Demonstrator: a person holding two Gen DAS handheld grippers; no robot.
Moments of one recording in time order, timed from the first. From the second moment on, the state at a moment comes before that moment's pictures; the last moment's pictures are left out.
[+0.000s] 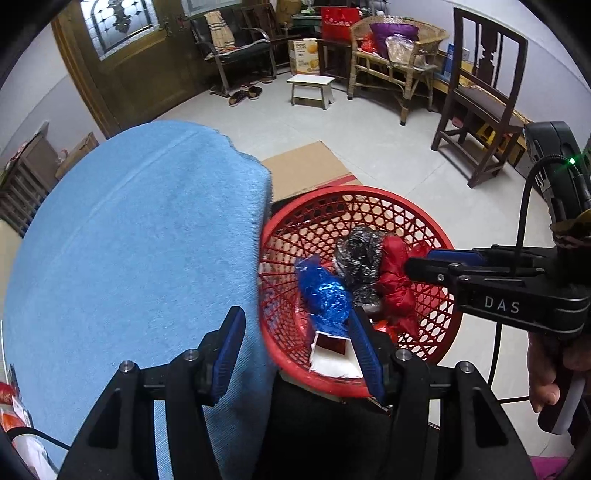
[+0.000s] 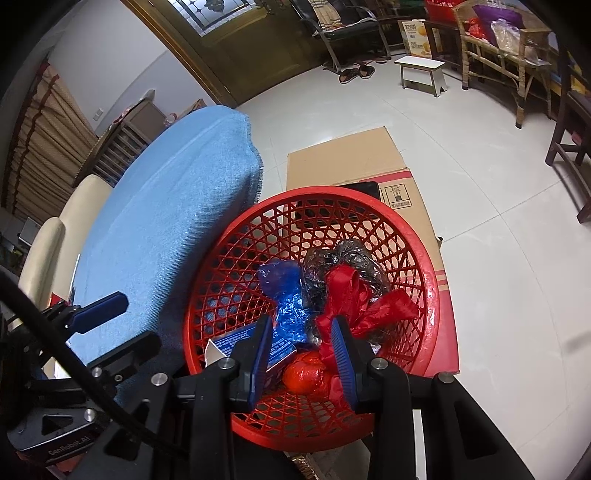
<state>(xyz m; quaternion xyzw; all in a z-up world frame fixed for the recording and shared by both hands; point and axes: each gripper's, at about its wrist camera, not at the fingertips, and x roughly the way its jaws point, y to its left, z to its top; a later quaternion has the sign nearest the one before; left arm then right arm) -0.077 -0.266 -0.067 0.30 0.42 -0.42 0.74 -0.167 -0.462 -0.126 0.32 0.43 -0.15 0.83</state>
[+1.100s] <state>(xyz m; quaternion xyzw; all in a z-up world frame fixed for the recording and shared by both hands) -0.036 -0.086 0.005 0.18 0.37 -0.24 0.88 -0.098 -0.298 -0.051 0.16 0.42 -0.03 0.89</state>
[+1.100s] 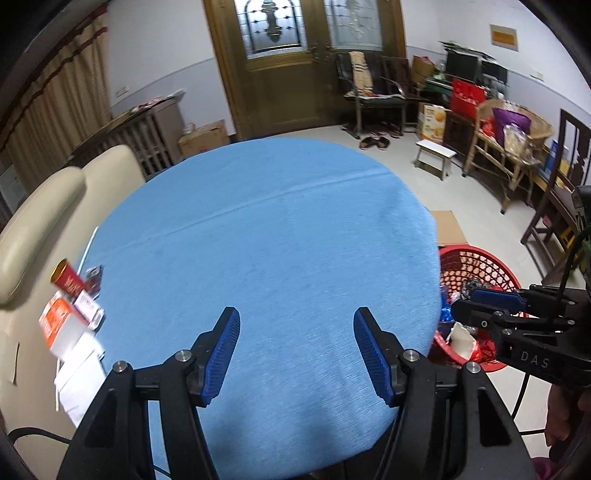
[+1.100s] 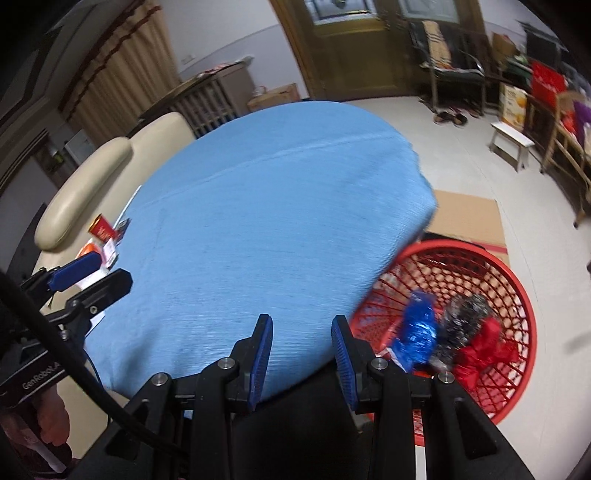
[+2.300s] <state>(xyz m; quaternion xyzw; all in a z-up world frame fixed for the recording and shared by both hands) -0.060 0.055 0.059 0.09 0.29 -0.05 0.95 -0.092 -0.146 0.026 0.04 0.31 -0.01 0.95</state>
